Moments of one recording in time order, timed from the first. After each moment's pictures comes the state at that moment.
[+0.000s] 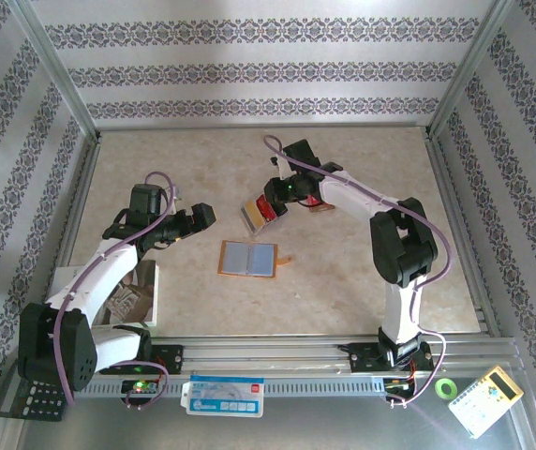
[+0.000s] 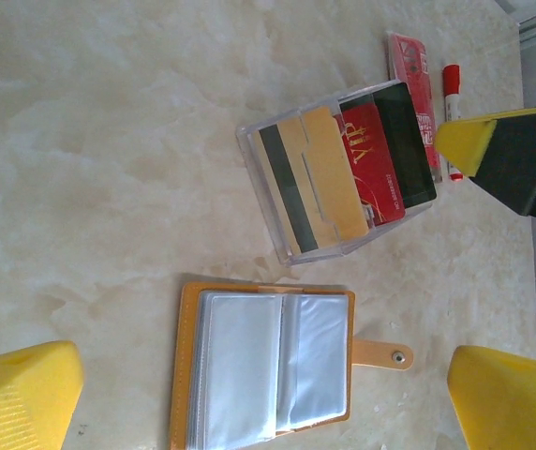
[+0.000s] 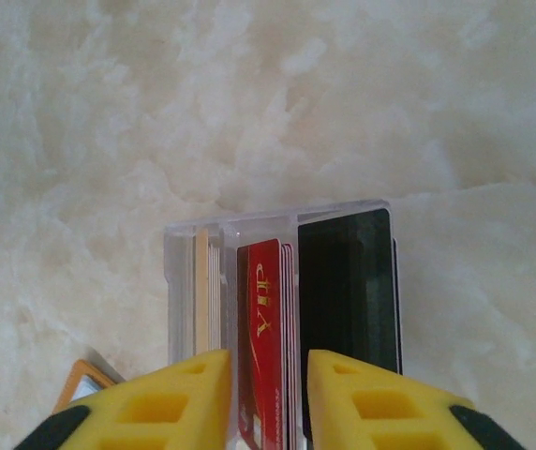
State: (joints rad) left arm -0.14 1.21 0.78 -0.37 0.45 -0.56; right arm 0.48 1.94 1.49 -0.48 -0.29 0.30
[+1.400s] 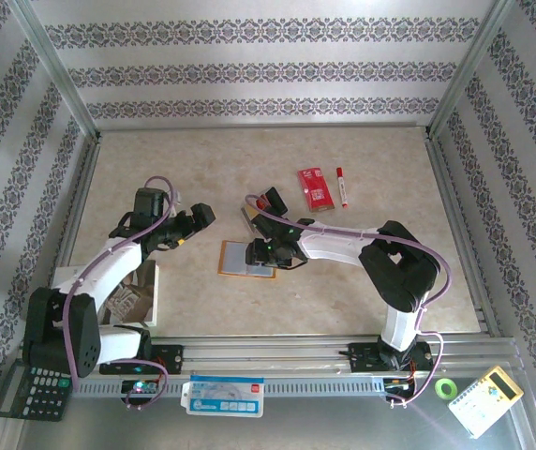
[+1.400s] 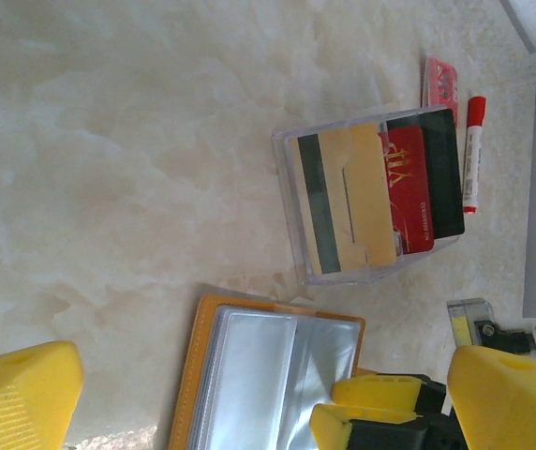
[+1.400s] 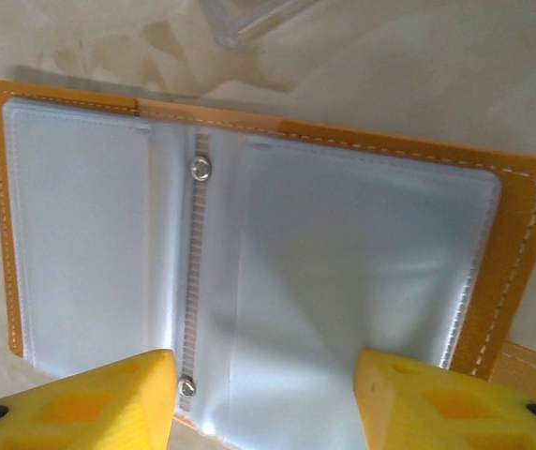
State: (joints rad) left arm -0.12 1.28 0.72 -0.24 0.45 -0.69; right arm 0.81 1.82 1.08 -0.40 -0.14 0.86
